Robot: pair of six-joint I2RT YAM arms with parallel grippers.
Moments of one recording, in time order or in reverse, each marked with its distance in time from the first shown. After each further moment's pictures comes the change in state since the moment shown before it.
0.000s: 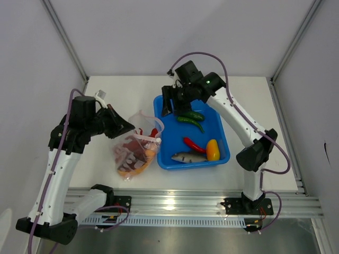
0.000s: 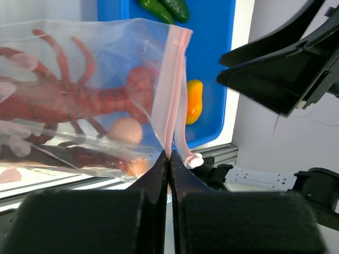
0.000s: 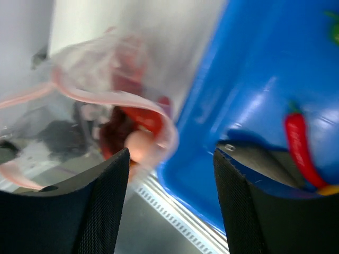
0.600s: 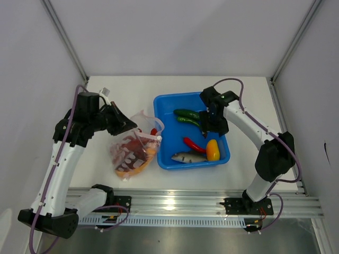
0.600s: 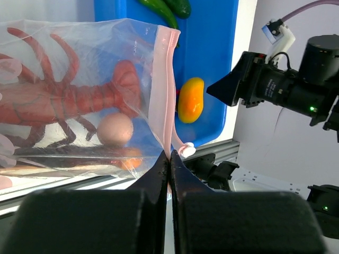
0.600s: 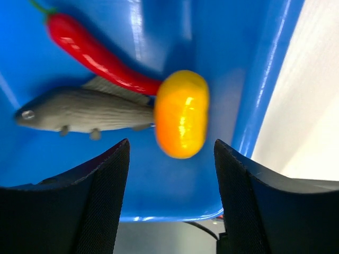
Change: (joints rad) left arm 0.000 0.065 0.011 0.021 0.027 0.017; right arm -0.213 -0.266 -0.688 -0.034 0.415 -0.034
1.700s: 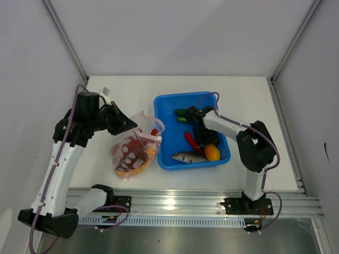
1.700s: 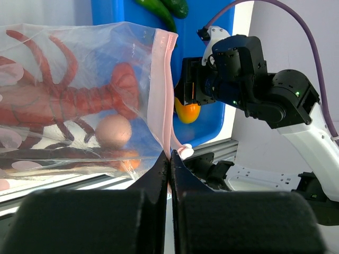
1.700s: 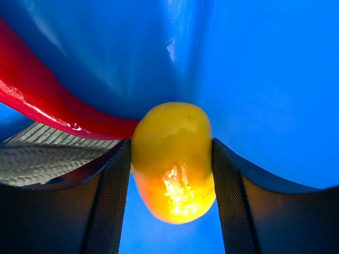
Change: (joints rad) left arm 0.000 0.000 0.002 0.005 0.013 -0.001; right arm 0.137 0.194 -0.167 0.126 0.208 0.027
